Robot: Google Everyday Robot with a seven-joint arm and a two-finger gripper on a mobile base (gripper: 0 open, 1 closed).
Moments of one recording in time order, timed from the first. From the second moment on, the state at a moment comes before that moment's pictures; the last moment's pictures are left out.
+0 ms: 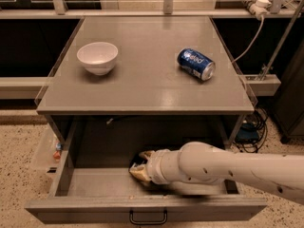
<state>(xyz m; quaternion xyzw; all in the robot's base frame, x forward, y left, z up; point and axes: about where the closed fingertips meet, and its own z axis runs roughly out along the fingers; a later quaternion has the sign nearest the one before) 0.472 0.039 0.602 -0.48 0.78 0.21 0.35</state>
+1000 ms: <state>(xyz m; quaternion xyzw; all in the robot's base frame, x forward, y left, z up) 0.477 -0.003 0.706 -0.53 0.75 0.19 0.35</state>
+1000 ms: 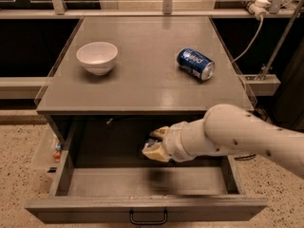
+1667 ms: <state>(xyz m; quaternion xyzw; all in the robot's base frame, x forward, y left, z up) 0.431 -0.037 0.814 -0.57 0.73 0.14 0.34</state>
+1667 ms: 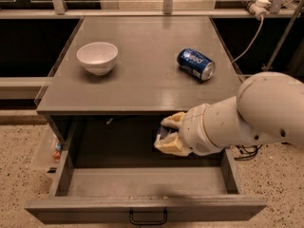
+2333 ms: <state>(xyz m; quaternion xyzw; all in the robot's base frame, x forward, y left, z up) 0.435 -0.037 0.819 -0.58 0.73 0.14 0.34</state>
